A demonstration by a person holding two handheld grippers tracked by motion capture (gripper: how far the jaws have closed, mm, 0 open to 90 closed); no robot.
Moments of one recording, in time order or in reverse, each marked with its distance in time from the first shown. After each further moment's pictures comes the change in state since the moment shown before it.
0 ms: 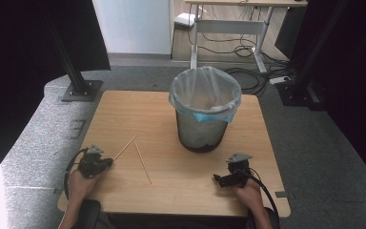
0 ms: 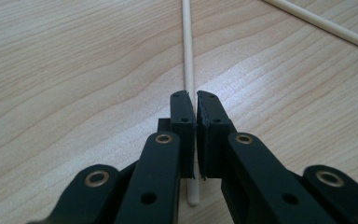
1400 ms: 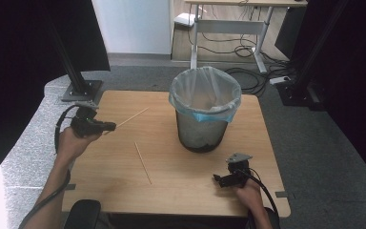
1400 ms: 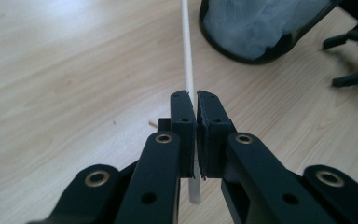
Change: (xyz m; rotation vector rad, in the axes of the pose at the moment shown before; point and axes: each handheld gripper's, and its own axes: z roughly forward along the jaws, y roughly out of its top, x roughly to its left) left arm 0.006 0.151 -0.098 -0.058 -0.229 0.066; right arm 0.001 0.000 0.000 0.001 -0.004 0.001
